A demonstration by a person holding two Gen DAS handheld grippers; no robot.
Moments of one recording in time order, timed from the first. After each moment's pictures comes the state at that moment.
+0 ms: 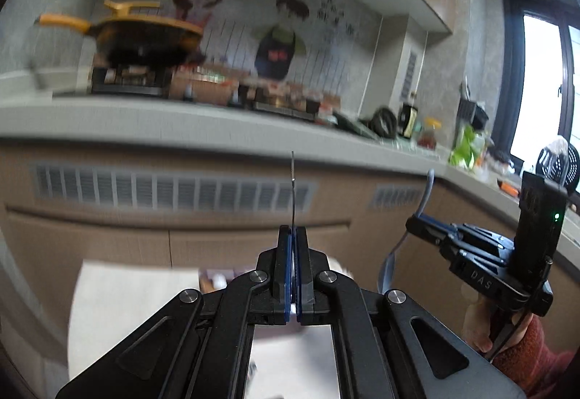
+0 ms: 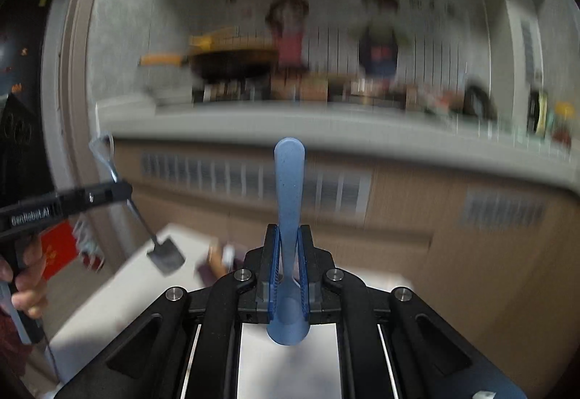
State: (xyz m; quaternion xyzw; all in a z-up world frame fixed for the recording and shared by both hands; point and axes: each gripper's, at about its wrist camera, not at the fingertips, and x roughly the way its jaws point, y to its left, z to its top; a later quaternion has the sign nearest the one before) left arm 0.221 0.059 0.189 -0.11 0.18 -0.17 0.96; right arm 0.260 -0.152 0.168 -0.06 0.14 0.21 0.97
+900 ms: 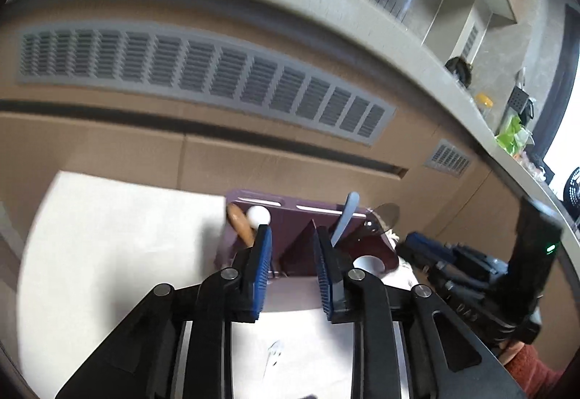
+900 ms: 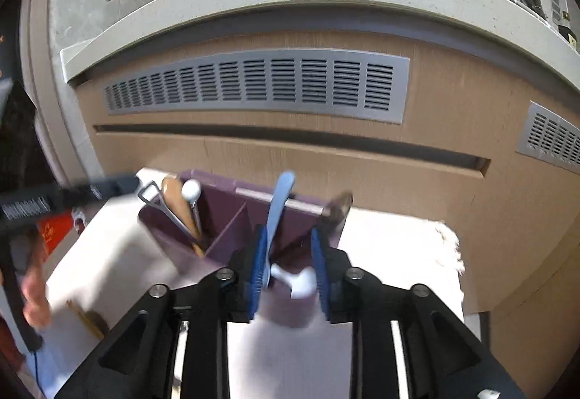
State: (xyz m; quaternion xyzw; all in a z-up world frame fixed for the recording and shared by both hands) left arm 0.296 0.081 0.060 -0.17 0.30 -0.13 0.93; right arm 0.353 -0.129 0.033 -0.06 0.29 0.22 0.93
